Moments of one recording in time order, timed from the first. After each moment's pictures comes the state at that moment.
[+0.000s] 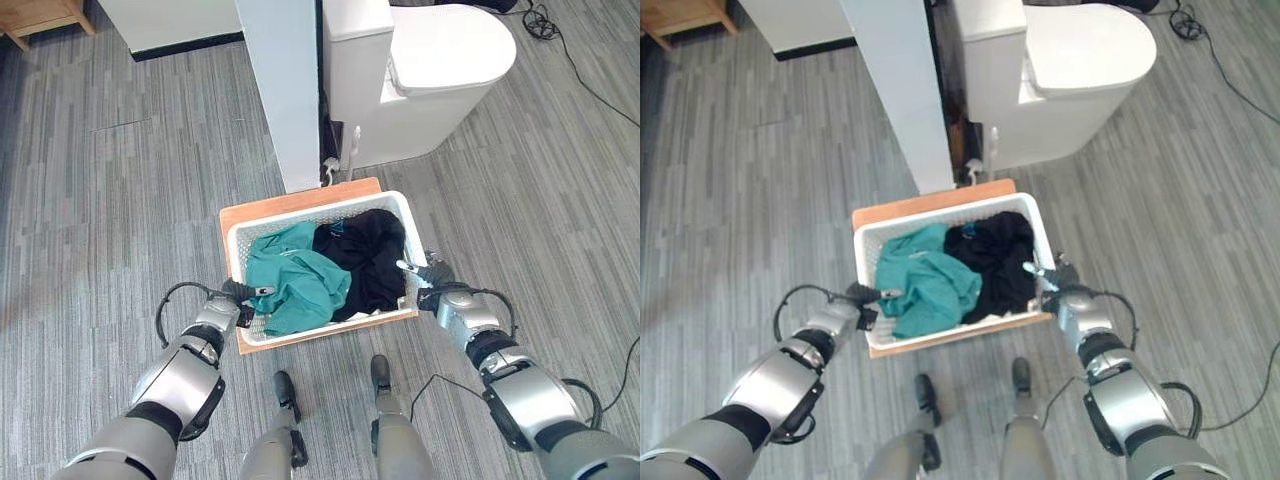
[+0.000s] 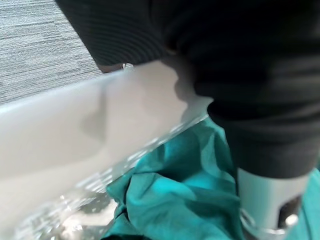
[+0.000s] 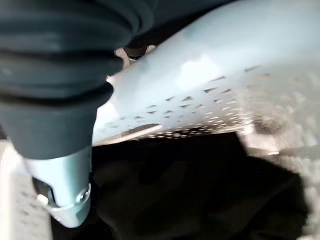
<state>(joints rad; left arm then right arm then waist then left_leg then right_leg) -0.86 0.27 -0.52 1.39 -0.39 0.07 0.11 -0.76 -0.37 0.41 1.13 0.56 0.07 -0.10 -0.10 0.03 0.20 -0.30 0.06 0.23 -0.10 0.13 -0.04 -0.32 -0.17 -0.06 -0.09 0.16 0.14</state>
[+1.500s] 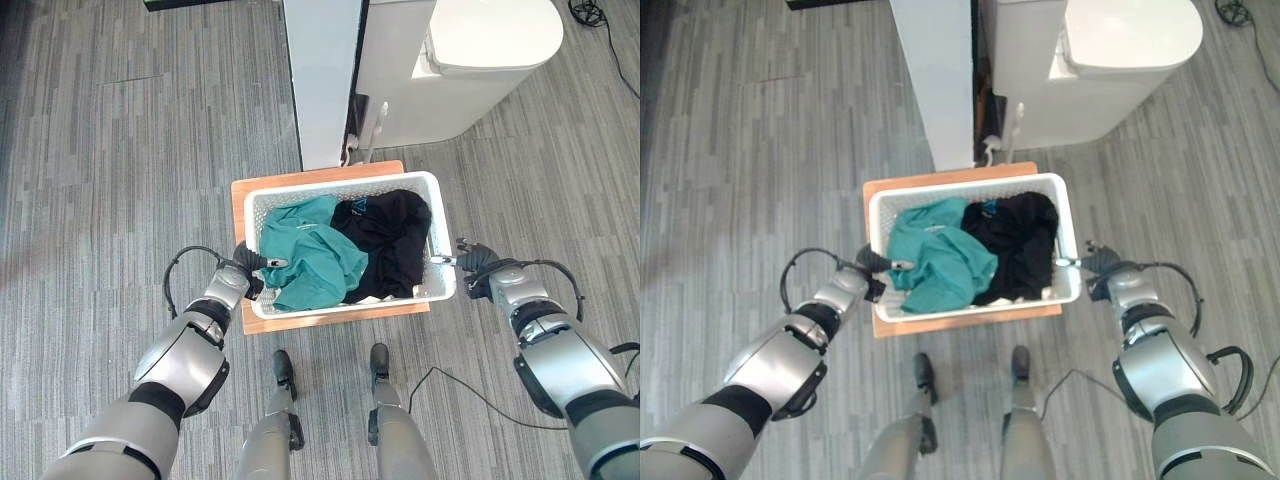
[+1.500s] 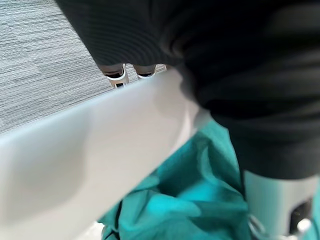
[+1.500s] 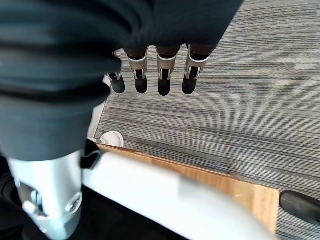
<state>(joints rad) -0.97 0.27 -0.57 1.36 -0.29 0.00 0.12 -0.92 -0.53 0.47 1.35 0.37 0.03 0.11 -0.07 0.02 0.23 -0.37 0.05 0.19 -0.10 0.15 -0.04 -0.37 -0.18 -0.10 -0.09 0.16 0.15</state>
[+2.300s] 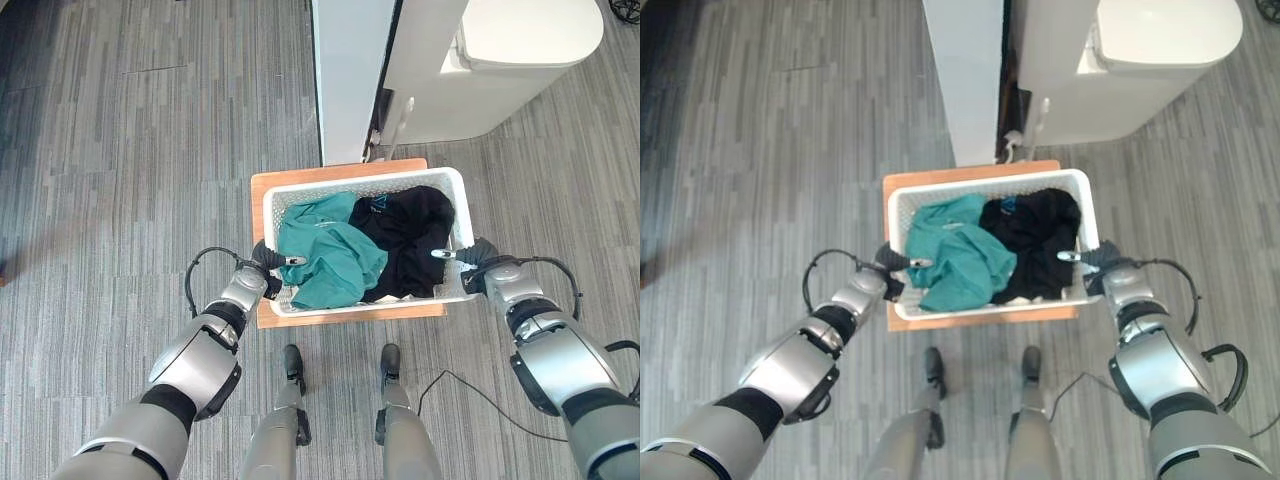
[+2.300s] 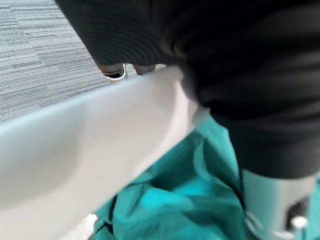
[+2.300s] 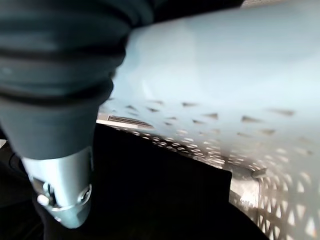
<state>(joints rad) -0.96 0.19 -0.56 1.32 -0.32 -0.02 0.14 -0.93 -0.51 0.46 1.35 0.38 0.02 0.01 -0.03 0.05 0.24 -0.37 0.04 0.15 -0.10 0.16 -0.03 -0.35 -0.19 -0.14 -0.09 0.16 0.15</state>
